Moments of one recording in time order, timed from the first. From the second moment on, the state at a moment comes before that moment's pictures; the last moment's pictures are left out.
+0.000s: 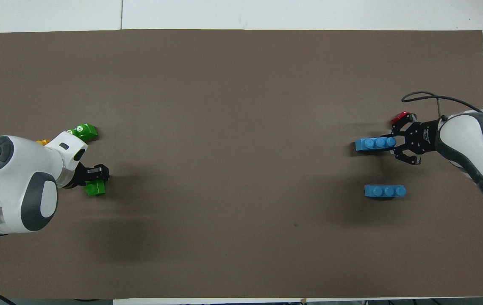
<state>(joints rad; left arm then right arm) 0.16 0.03 -0.19 -2.36 -0.02 2.32 -0.17 -0.17 0.26 0.01 -2.08 0.55 2.21 1.01</state>
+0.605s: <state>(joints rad) 0.16 0.00 -0.19 -2.15 -0.02 2.10 -0.17 -0.17 0.26 0.01 -2.10 0.55 2.24 1.01</state>
